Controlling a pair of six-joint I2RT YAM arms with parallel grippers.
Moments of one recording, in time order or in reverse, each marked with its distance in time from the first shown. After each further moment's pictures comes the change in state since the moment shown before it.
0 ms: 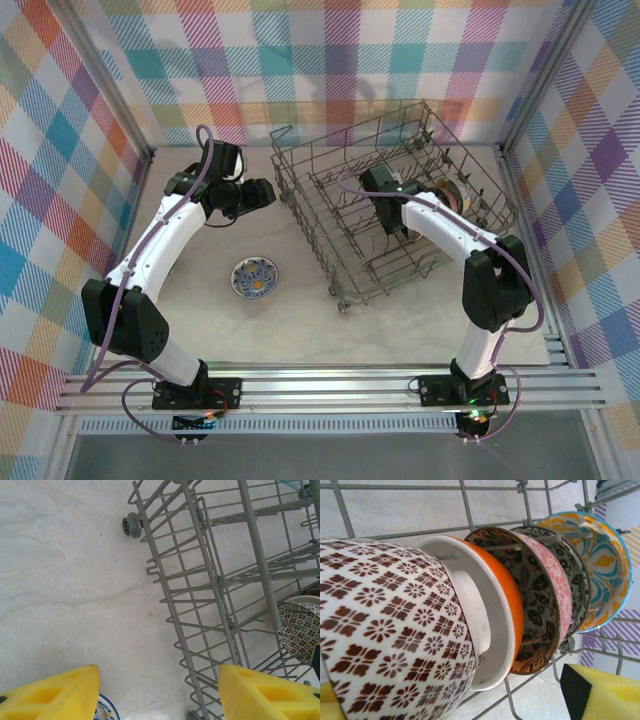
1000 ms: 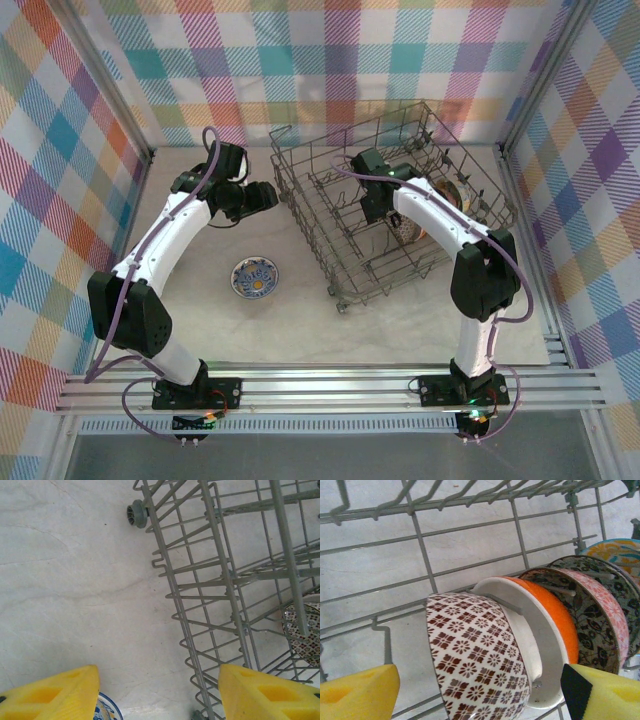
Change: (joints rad) left arm -0.014 0.037 0.000 -0.013 -0.016 -0.004; right arm 0.008 0.102 0.234 -0.119 -0.177 0.098
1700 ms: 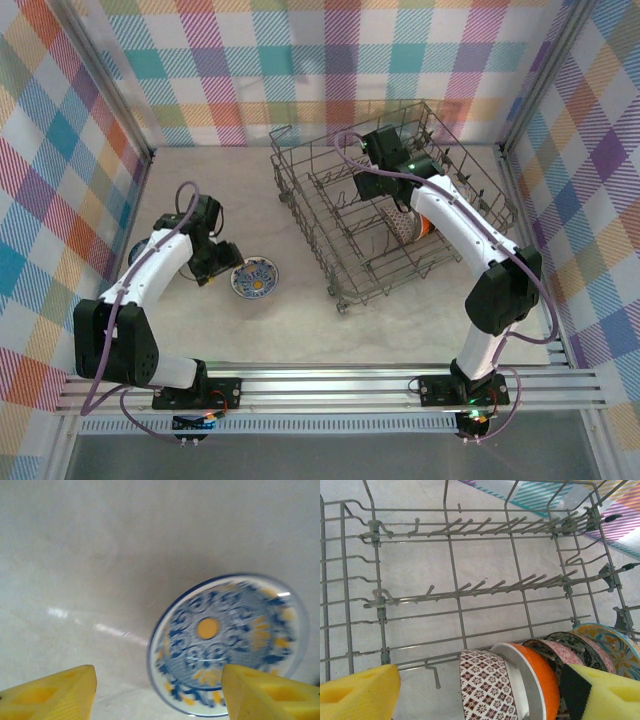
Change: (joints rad) left arm 0.151 -0.193 -0.460 -0.172 -0.077 -0.079; right arm -0.011 -0.127 0.059 0.145 -0.124 -0.158
